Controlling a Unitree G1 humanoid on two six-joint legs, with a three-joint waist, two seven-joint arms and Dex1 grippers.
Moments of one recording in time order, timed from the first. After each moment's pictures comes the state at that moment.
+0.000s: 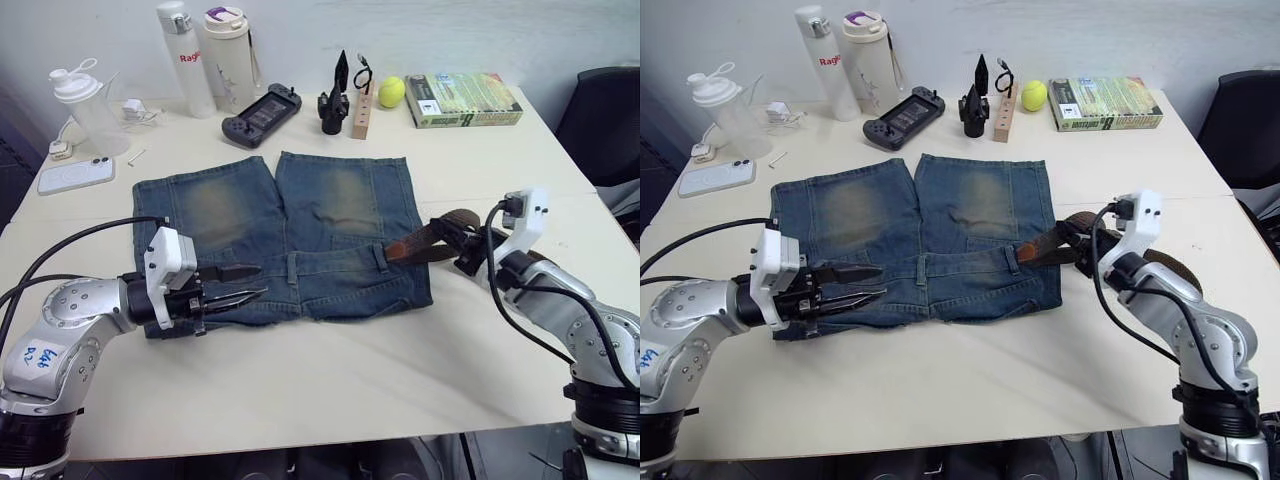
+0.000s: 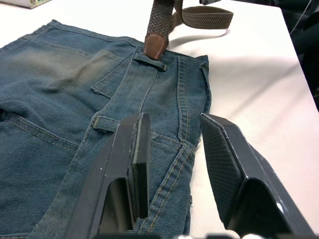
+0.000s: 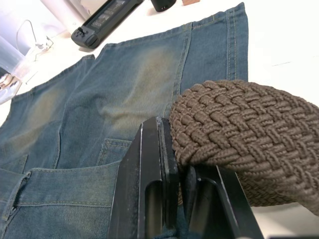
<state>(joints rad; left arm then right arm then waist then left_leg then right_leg) -0.16 0.80 0.19 -0.38 -0.64 0.46 -0.95 -0.34 -0.58 -0.24 -0.30 1.20 0.83 -0.05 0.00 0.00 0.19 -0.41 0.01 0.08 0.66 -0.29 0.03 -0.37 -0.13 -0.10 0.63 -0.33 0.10</state>
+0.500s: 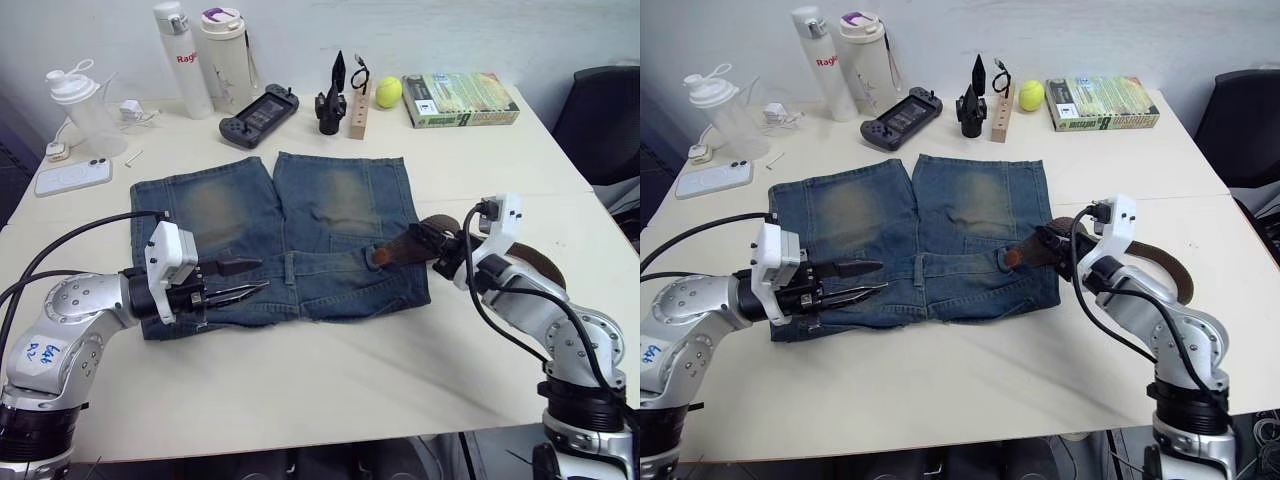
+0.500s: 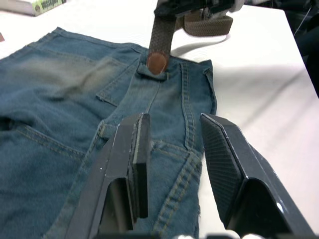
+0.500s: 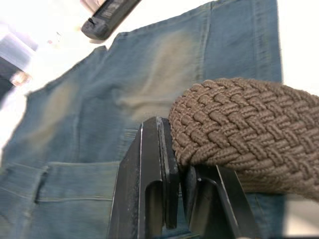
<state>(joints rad) -0.19 0.79 0.18 -0.36 -0.63 0.46 -0.94 -0.37 -0.44 -0.25 -0.28 1.25 0.90 -0.14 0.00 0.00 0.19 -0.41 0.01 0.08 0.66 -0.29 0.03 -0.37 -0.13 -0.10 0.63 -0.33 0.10</state>
